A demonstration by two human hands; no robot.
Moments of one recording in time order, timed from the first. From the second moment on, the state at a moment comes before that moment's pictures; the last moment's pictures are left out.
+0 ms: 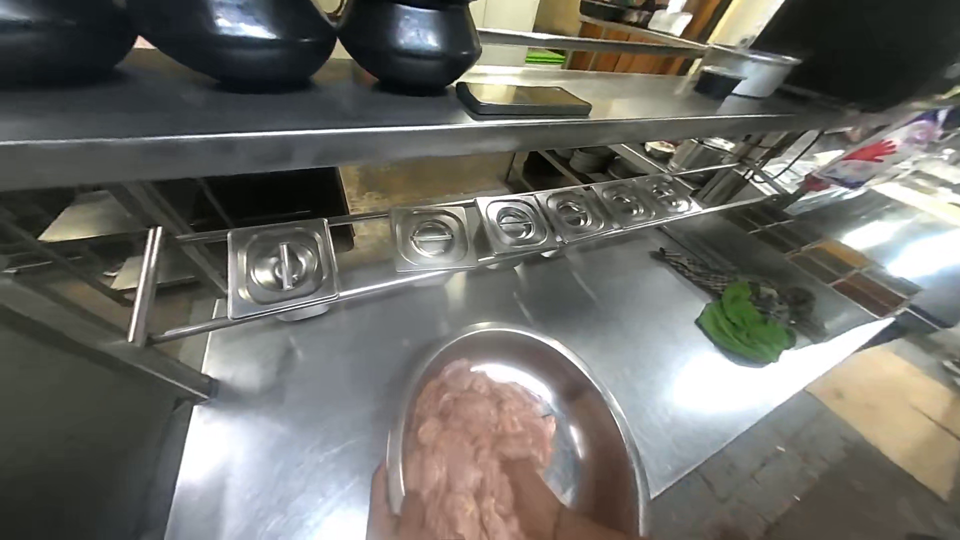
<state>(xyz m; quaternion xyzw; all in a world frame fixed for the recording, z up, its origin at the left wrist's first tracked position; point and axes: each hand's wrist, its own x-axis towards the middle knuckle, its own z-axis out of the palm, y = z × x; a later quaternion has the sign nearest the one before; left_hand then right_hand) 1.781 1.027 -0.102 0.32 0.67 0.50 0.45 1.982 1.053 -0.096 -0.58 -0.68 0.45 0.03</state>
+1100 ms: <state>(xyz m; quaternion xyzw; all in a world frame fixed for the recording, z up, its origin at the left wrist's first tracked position) 2.062 1.054 -0.101 0.30 0.65 0.51 0.47 2.267 1.001 -0.055 -0.68 -0.57 0.09 0.45</state>
